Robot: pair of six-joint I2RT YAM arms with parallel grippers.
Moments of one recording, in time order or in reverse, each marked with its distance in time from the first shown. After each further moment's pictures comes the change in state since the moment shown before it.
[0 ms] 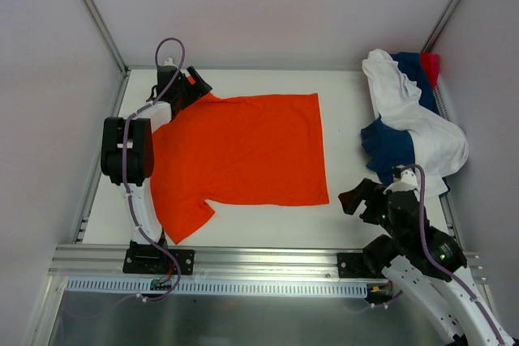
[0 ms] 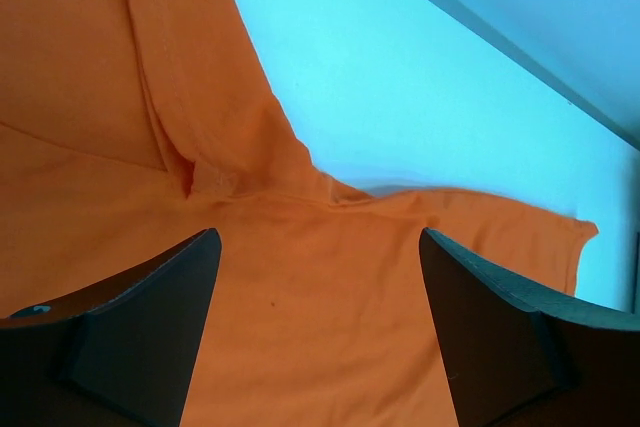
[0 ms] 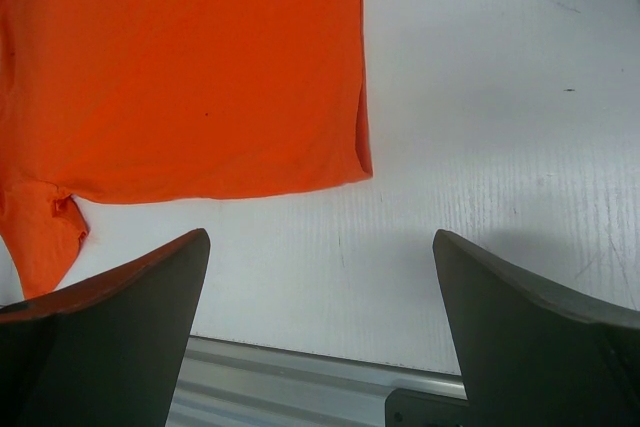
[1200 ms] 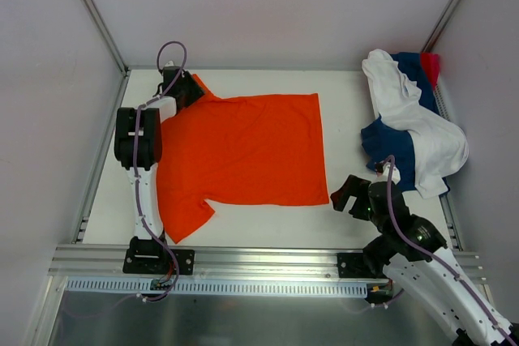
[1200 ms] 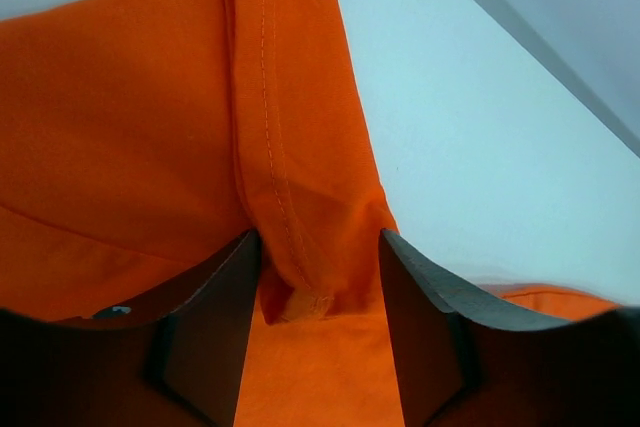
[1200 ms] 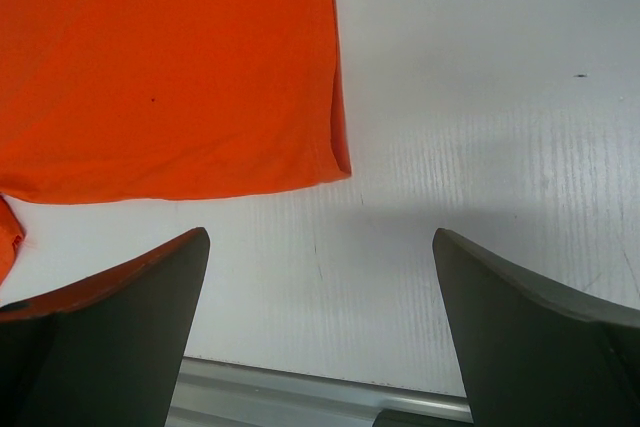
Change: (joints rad) left arm 0.013 0.264 0.235 -0.048 -0.094 -0.035; right arm 0.000 0.146 -0.090 0.114 0.000 -0.012
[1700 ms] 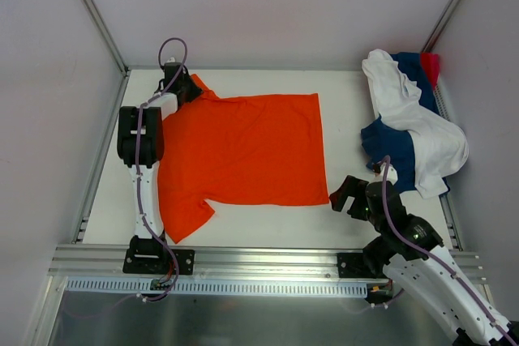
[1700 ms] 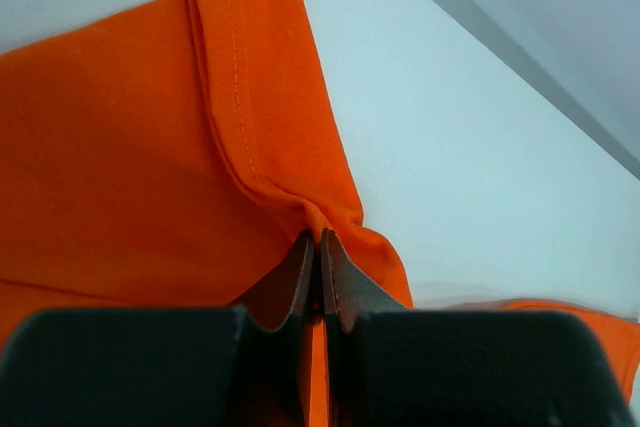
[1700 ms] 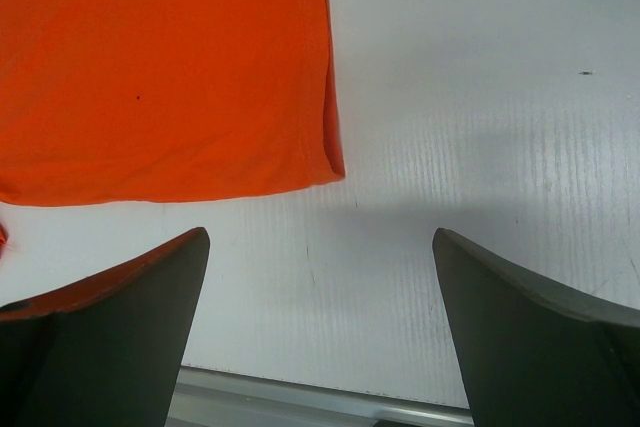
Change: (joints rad) left arm 0.000 0.057 0.096 -0.035 0.020 -0.005; right arm 0.000 0.019 -0.045 0.042 0.000 -0.004
